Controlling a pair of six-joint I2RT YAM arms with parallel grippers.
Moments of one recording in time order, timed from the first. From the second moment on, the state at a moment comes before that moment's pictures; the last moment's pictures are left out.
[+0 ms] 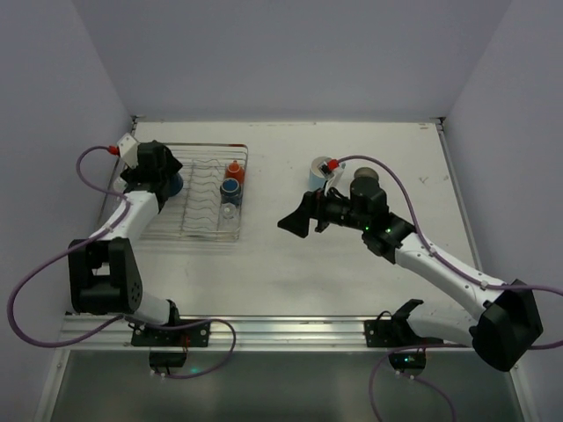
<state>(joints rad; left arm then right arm) 0.04 1.50 0.97 -0.07 -0.43 -0.69 0.65 1.13 0.80 0.05 -0.47 0.51</state>
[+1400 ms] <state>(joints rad) -0.20 0.87 0.57 0.19 0.35 -1.02 0.71 1.49 0.81 0.83 -0.43 0.98</state>
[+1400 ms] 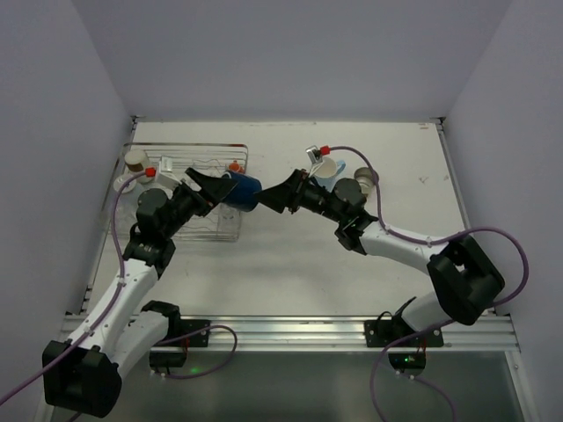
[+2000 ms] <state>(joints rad) -0.30 0.83 0.56 0.29 0.35 -1.07 0.72 1.43 0.71 0.84 -0.39 0.99</state>
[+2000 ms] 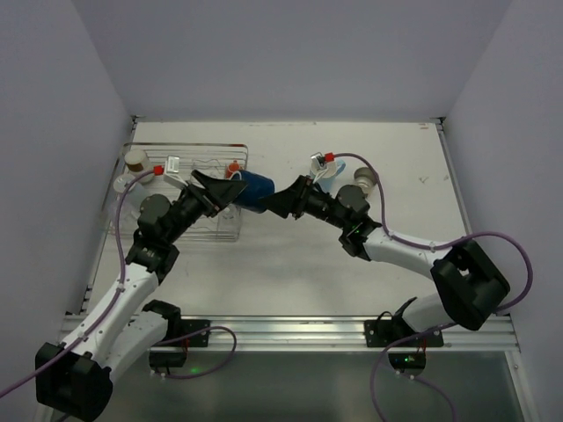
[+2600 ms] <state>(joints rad) -0.41 0.82 0.59 0.31 0.33 -1.08 0.74 1.40 0.73 1.04 -0.52 1.00</state>
